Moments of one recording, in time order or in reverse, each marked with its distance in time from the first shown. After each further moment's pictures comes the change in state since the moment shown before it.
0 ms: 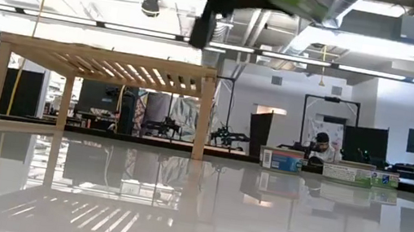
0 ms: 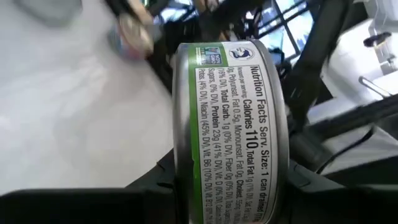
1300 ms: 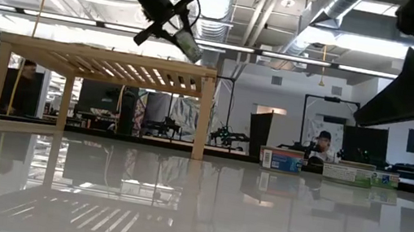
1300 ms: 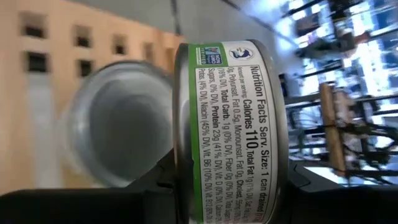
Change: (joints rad) left arm 0.866 -0.290 0.216 -0.914 0.347 -0.013; right arm -0.254 -0.002 0.000 -0.083 -0.002 -0.308
